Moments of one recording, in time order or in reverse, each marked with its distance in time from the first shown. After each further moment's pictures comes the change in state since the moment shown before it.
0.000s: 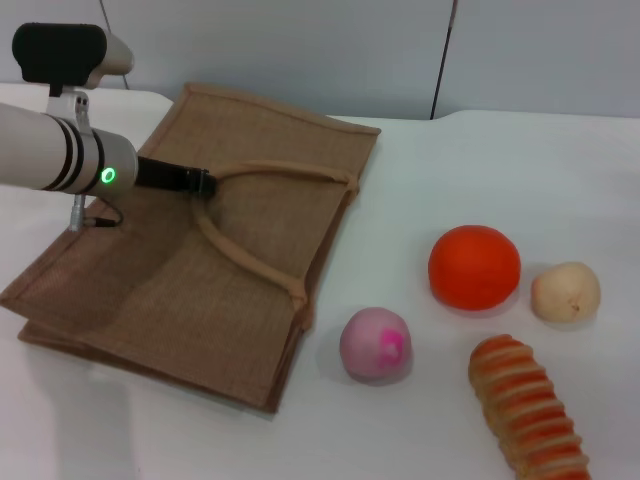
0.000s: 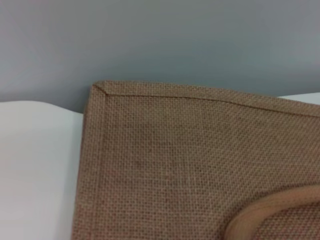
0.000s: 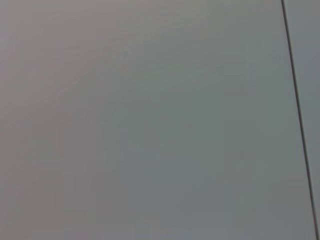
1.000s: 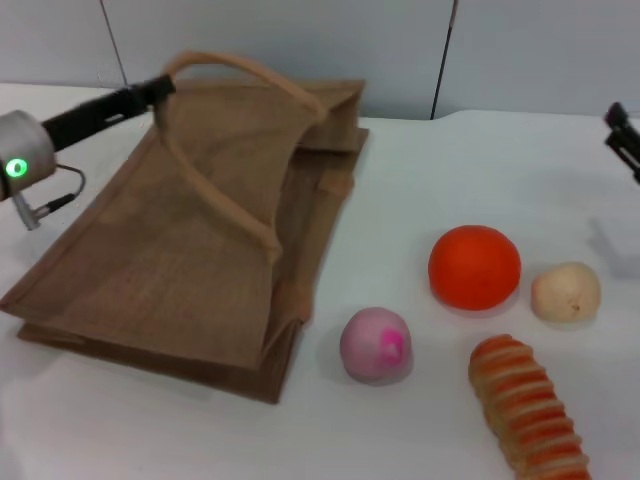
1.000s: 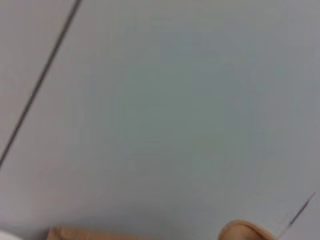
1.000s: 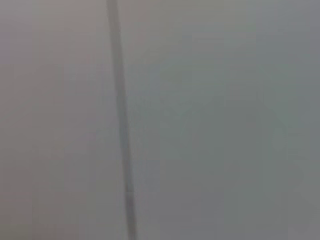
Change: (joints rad) left arm 0.267 0.027 -0.011 0.016 -0.954 -0.264 0.514; right arm 0.018 -0.016 -0.371 -0.027 -0.010 -0.110 0.132
